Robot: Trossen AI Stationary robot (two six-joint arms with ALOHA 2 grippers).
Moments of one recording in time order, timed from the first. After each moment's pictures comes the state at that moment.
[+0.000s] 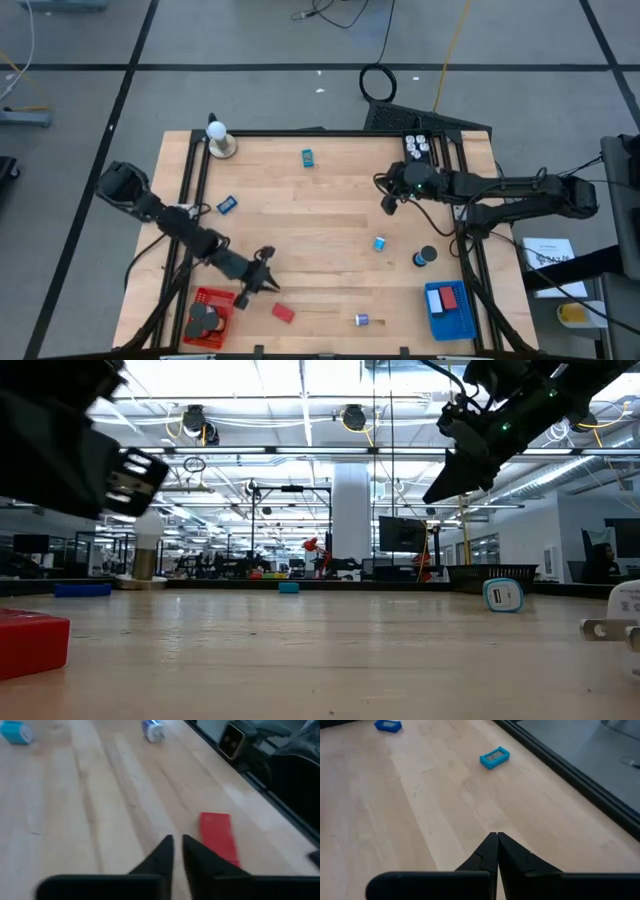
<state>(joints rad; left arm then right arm) -0.57 1.45 0.44 0.48 -0.05 -0.11 -0.22 1.02 0.58 -0.14 0.23 0.20</state>
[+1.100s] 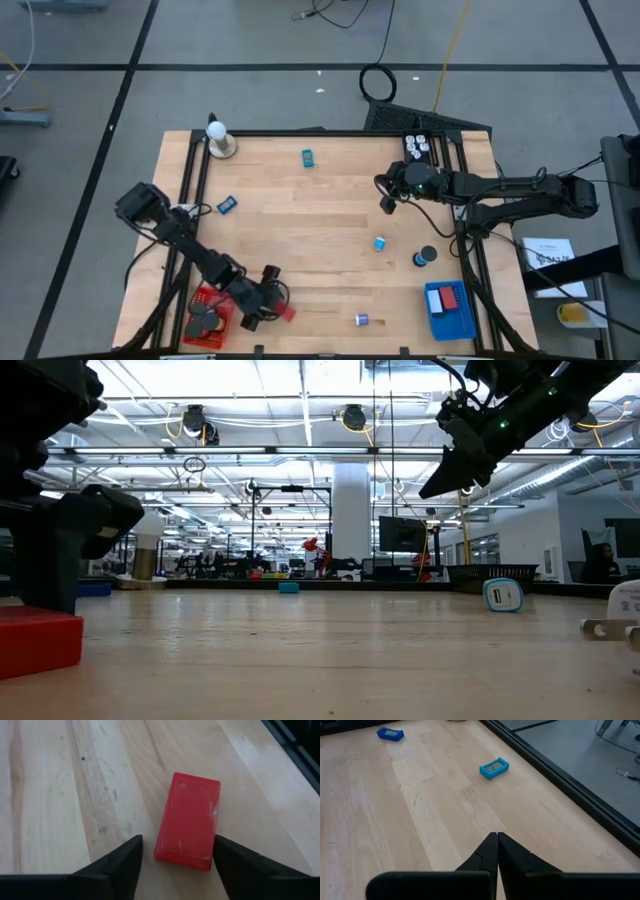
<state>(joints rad) -0.70 1.74 0.69 0.23 -0.15 -0.29 -0.20 1.02 0.58 -0.10 0.26 0.17</state>
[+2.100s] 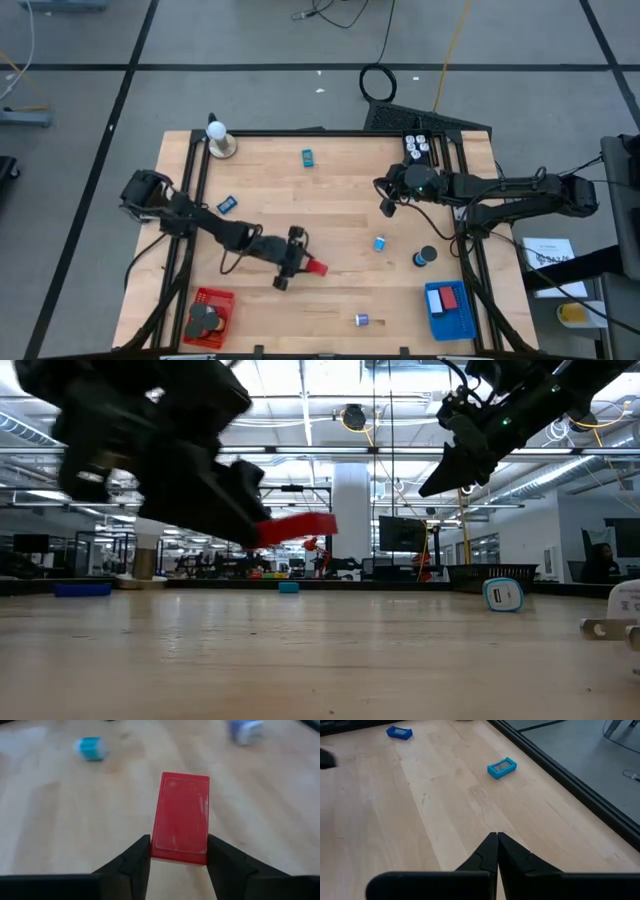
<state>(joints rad) -0.33 1.69 0.69 0.40 -0.08 0.10 -0.17 1.02 0.58 -0.10 0.26 0.17</state>
